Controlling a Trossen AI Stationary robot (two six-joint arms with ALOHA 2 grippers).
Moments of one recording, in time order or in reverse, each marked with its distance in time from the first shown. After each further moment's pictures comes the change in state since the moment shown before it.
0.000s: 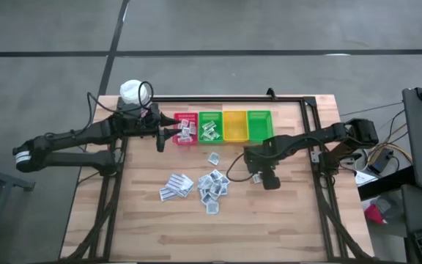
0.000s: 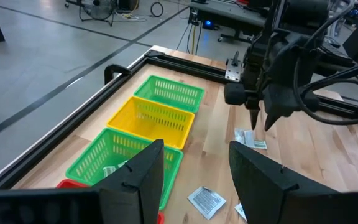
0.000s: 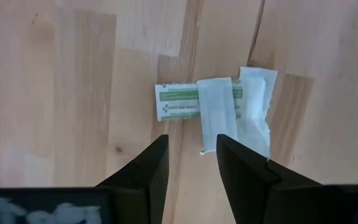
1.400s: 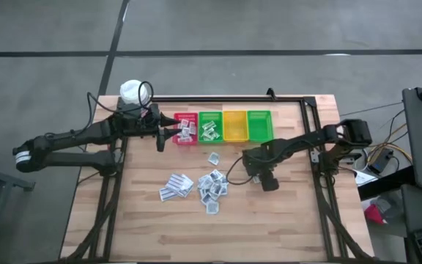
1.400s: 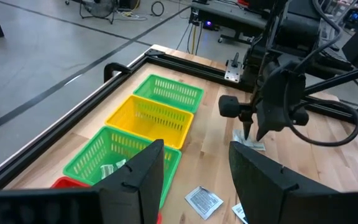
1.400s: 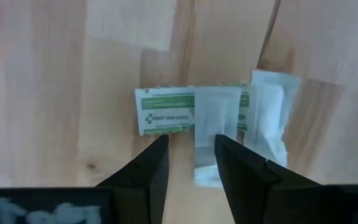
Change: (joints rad) left arm 0.000 0.000 0.000 0.000 0.000 -0.023; right arm 0.003 0.084 -0.061 0.121 0.023 -0.037
